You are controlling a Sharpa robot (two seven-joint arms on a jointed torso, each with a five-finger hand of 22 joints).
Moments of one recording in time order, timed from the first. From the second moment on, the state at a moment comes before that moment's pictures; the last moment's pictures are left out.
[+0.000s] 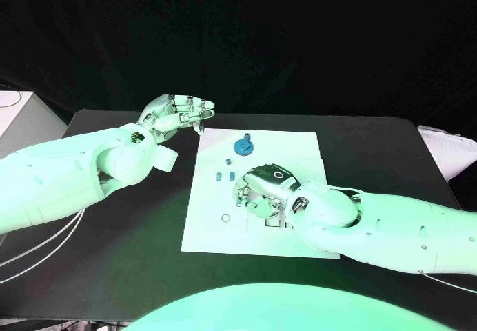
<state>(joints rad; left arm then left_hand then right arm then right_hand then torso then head) 1.20 -0.83 -0.04 1.40 -0.18 -0.14 0.38 1.34 -0.19 0.56 -0.04 0.20 0.86 0.20 0.26 0.27 0.91 0.14 0.46 0.14 1.00 0.06 1.17 0.48 0.18 0.87 0.16 1.01 0.71 1.07 -0.70 -0.18 1.69 -1.74 -0.47 -0.22 1.37 -0.18 0.66 -0.02 0.19 1.11 0.12 0.26 0.36 1.32 0.07 0.07 0.10 1.47 -0.02 1.40 1.25 0.12 1.36 0.07 1.08 1.08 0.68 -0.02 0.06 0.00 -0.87</state>
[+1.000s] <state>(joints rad) 1.20 -0.83 -0.04 1.40 -0.18 -0.14 0.38 1.34 -0.19 0.56 -0.03 0.20 0.86 0.20 0.26 0.27 0.90 0.14 0.46 0.14 1.00 0.06 1.17 0.48 0.18 0.87 0.16 1.01 0.70 1.06 -0.69 -0.18 1.67 -1.76 -0.43 -0.24 1.37 -0.18 0.65 -0.02 0.19 1.11 0.12 0.26 0.36 1.32 0.07 0.07 0.10 1.46 -0.03 1.40 1.25 0.12 1.36 0.07 1.08 1.08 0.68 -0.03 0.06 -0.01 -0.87</state>
